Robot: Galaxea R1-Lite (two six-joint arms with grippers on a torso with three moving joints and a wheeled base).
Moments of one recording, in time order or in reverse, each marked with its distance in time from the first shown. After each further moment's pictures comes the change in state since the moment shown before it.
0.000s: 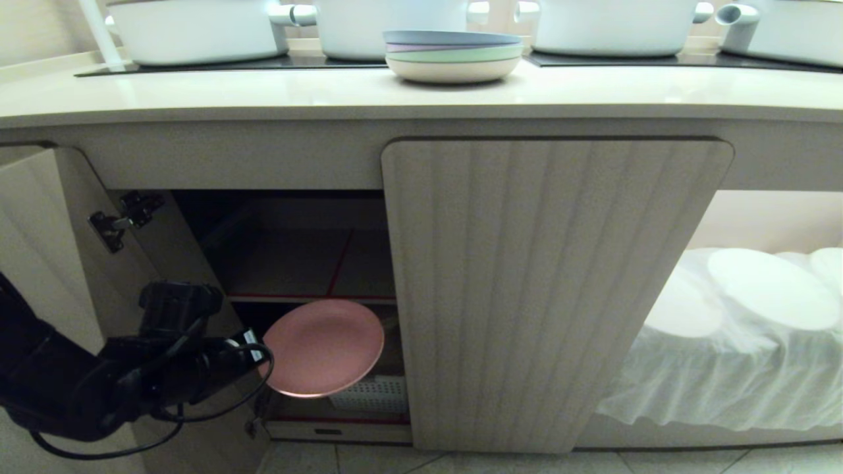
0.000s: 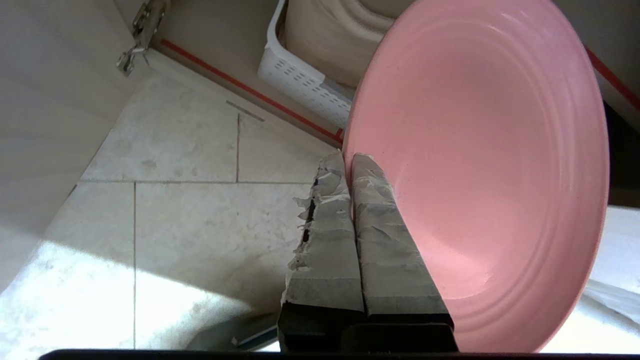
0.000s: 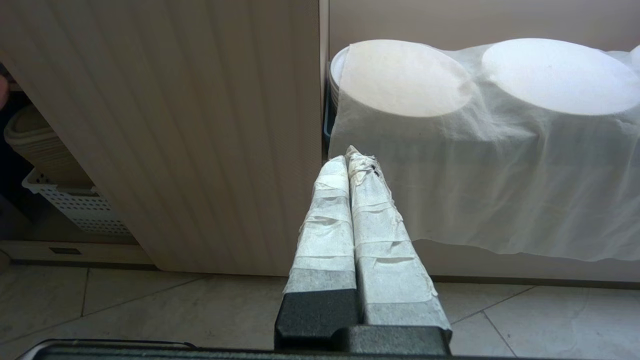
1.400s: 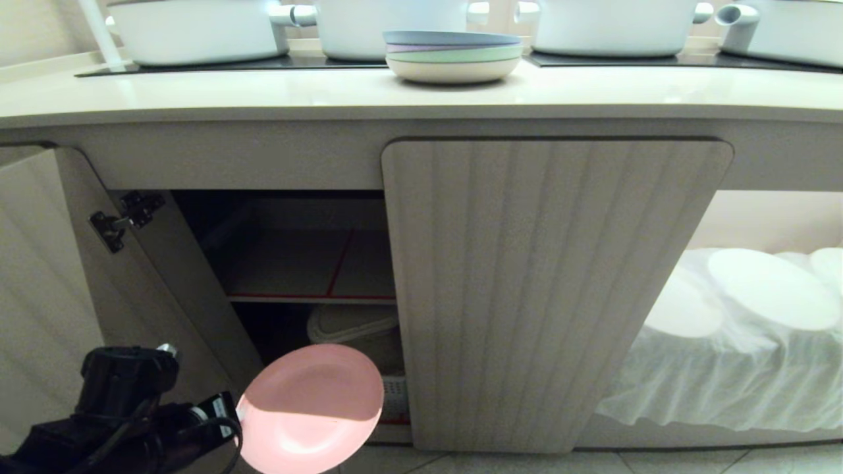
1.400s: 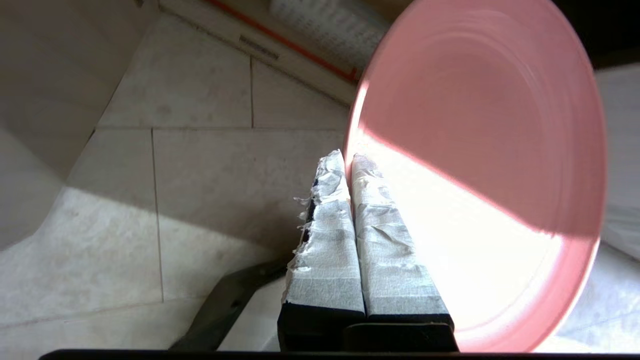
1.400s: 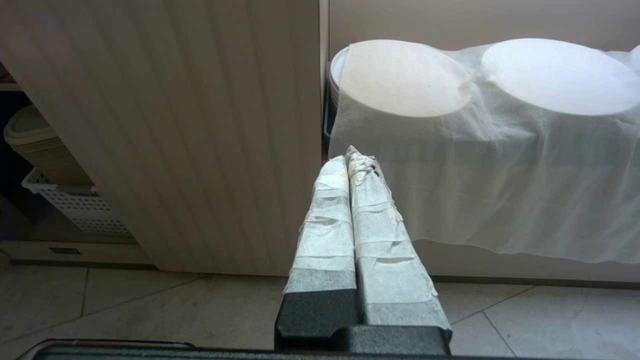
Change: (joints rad) left arm -0.054 -0.194 0.335 -0.102 -0.011 0.003; right arm 0.000 0.000 0.000 0.000 0.000 0.000
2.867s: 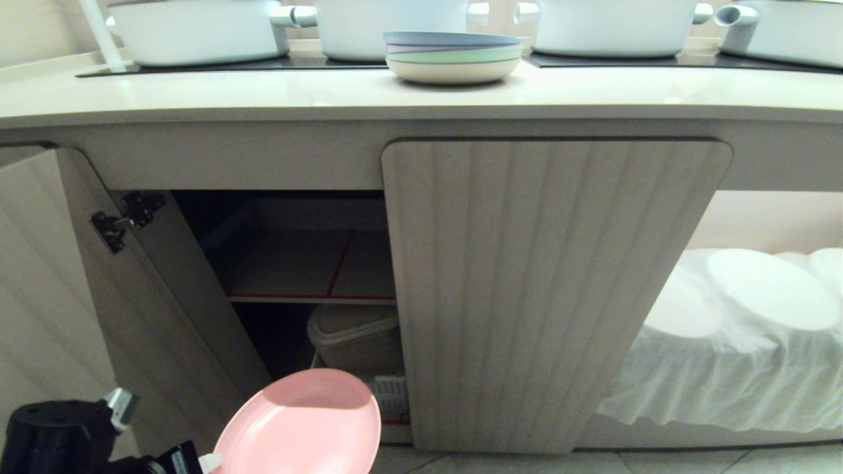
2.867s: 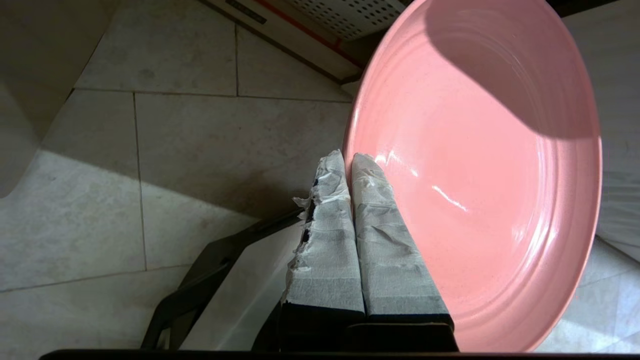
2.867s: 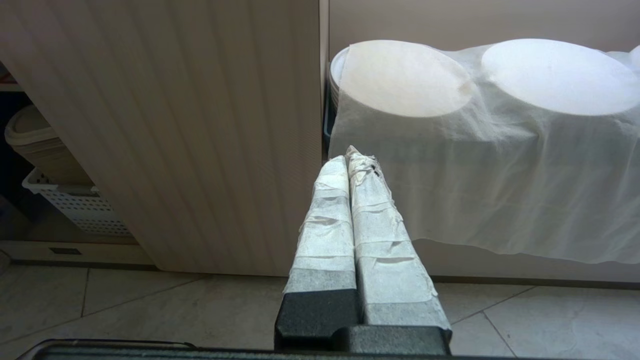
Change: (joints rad) left arm -0.034 -0.248 0.157 0.070 -0.032 -0.069; right arm 0.000 0.000 0.000 0.000 0.000 0.000
